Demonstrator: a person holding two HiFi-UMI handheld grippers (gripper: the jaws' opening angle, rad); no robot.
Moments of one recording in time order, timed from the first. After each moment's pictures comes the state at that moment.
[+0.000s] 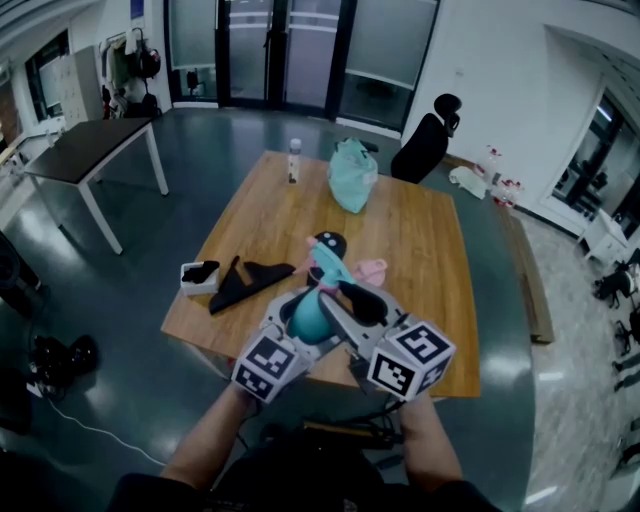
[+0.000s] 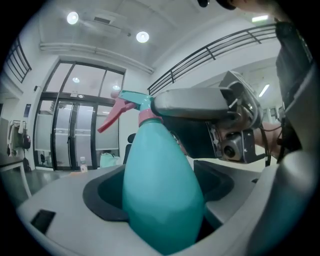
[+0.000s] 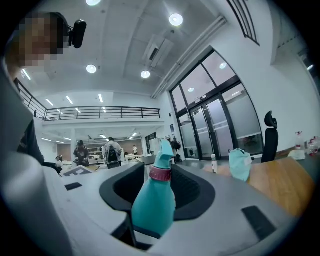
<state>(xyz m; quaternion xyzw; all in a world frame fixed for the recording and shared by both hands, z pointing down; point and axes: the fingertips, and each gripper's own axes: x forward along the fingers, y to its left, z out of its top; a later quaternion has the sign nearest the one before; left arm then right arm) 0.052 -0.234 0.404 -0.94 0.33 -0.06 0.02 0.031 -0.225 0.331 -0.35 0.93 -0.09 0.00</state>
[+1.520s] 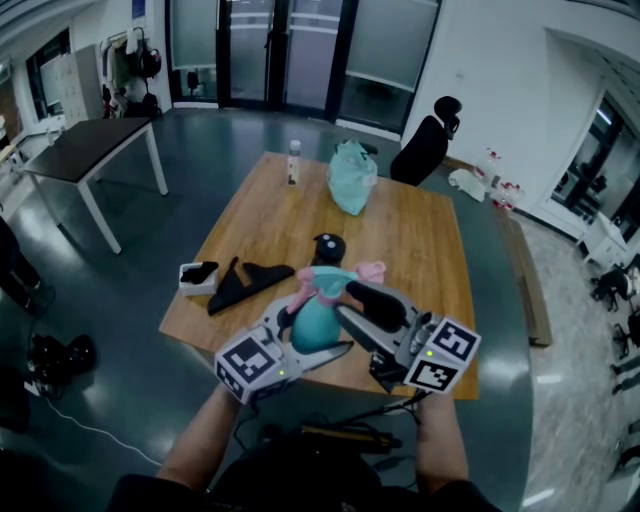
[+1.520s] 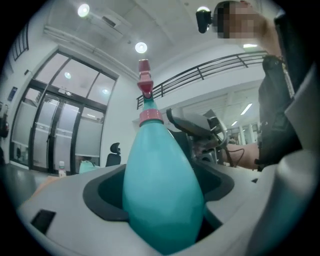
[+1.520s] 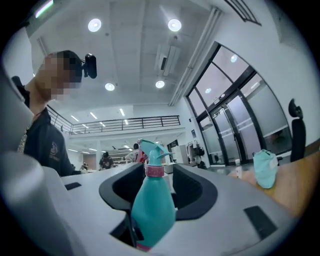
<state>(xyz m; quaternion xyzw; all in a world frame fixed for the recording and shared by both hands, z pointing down) 0.058 -0.204 0.373 -0.97 0.23 0.01 0.02 0.048 -0.197 0.306 -0.21 0.97 -0.08 0.06</state>
